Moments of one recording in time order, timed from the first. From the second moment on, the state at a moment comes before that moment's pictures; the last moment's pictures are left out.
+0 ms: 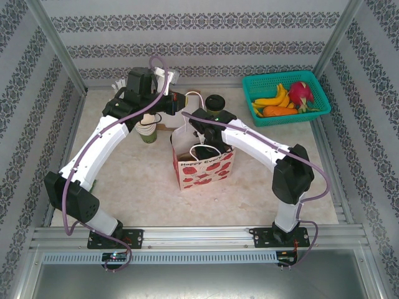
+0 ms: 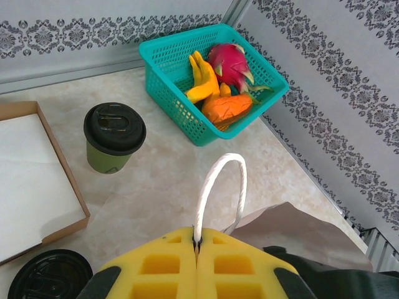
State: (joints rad) left arm -0.38 1.55 1.62 -0.57 0.47 -0.25; right arm 0.73 1.85 1.62 -1.20 -0.15 0.44
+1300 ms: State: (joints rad) left arm -0.38 1.55 1.66 -0.62 0.42 -0.32; right arm 0.72 1.95 1.43 -0.98 -0.09 0.47
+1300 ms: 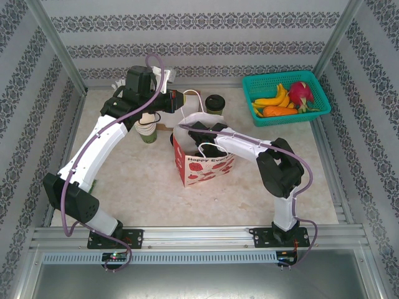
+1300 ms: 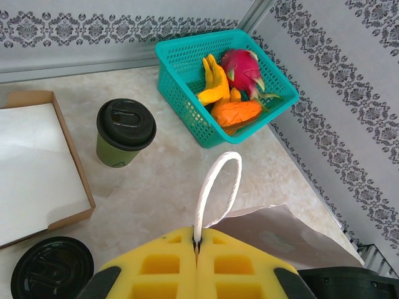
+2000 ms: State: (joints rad) left arm -0.38 1.55 1.67 -0.62 0.48 -0.30; right arm 0.72 1.81 1.43 -0.96 -0.08 0.47
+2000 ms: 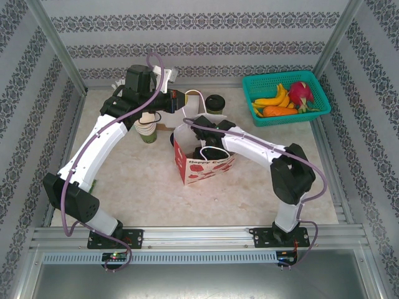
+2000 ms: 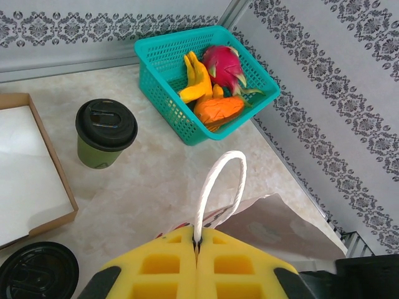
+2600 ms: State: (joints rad) left arm -0.38 1.56 1.67 -0.62 0.49 -0.29; right arm 0.72 1.91 1.42 -0.98 -0.06 0.41
